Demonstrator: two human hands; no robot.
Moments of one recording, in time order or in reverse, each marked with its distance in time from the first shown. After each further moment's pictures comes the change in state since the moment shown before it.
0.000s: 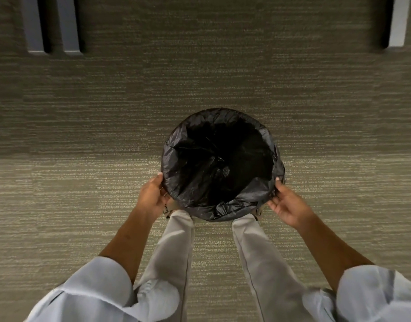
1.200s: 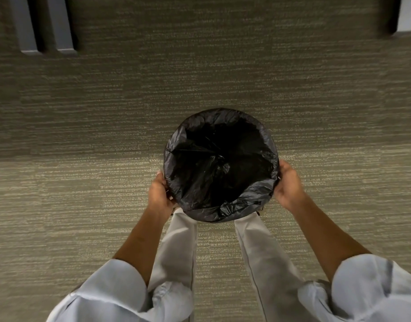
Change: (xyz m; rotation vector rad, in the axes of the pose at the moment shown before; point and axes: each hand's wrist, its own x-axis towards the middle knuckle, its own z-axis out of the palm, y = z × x) left_hand -0.010 -0.003 0.027 0.007 0.079 -0.073; right_hand -0.019 -0.025 0.054 -0.096 -0.081 -0.154
